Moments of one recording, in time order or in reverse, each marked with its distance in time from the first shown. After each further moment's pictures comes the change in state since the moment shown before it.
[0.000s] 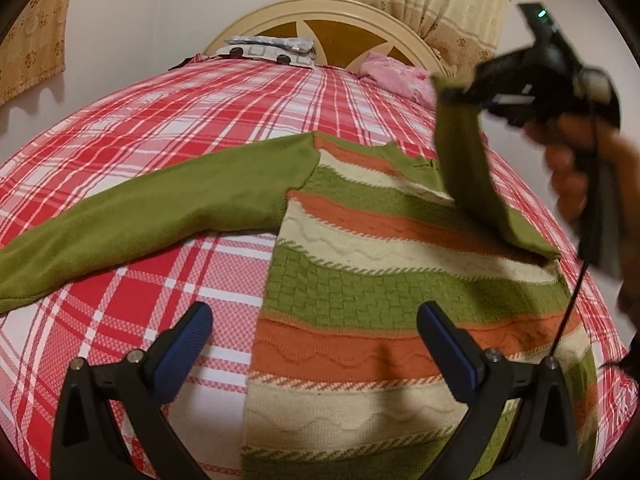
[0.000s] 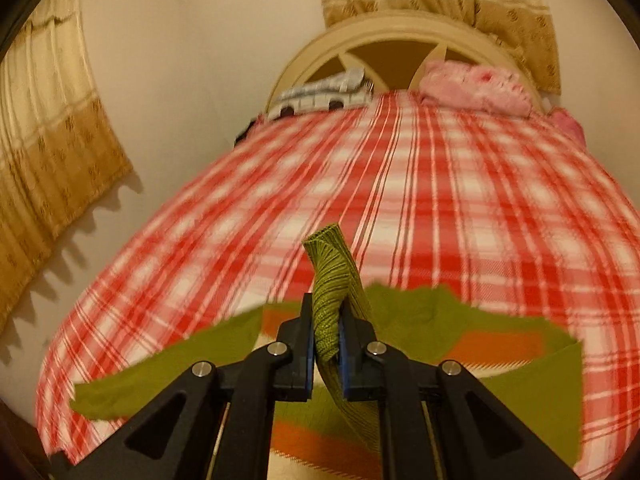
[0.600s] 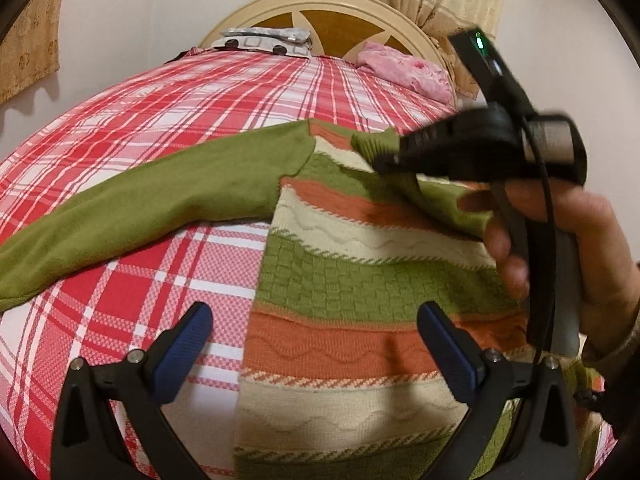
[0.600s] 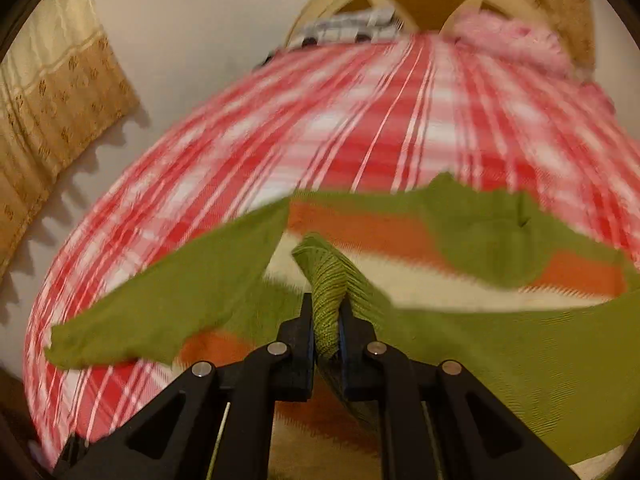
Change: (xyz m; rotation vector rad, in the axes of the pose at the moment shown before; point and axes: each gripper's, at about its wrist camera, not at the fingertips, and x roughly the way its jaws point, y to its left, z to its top) left arm 0.007 -0.002 -0.001 0.006 0.038 0.001; right arm 0.075 0.027 -0.065 -0.049 0.229 0.062
